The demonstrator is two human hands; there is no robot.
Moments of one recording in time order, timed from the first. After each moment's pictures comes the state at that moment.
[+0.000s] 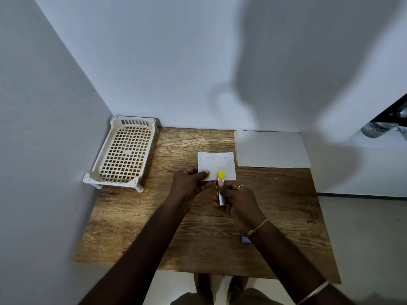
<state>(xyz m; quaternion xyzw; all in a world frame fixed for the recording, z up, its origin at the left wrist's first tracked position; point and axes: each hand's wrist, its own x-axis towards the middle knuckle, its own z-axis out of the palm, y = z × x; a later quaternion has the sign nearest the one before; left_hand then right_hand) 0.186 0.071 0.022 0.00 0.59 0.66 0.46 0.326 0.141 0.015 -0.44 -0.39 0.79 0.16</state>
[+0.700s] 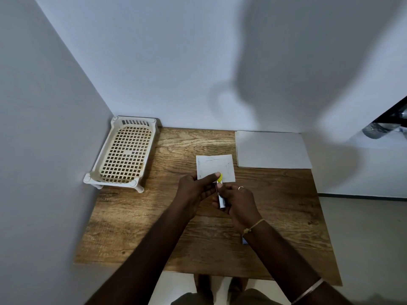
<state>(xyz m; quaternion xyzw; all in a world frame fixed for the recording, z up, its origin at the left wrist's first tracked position) 0.198 0.070 0.015 0.03 0.55 0.66 0.51 0.320 0.139 0.008 -0.45 -0.39 0.78 0.19</state>
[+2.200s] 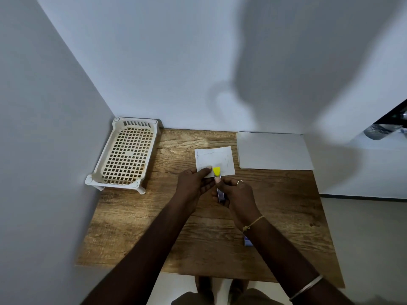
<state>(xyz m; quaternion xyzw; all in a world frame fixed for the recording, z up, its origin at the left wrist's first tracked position) 0.185 0.082 0.021 -0.04 0.56 0.68 0.47 0.305 0.146 0.005 -0.44 -0.46 0.75 0.20</state>
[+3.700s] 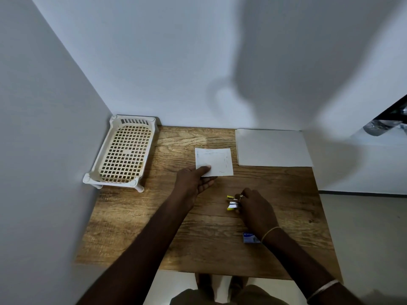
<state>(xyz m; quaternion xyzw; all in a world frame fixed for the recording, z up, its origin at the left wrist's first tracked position) 0.183 0.084 0.024 -0.06 0.58 0.65 0.48 0.376 0.173 -0.044 -0.30 -0.95 0.10 -0.02</state>
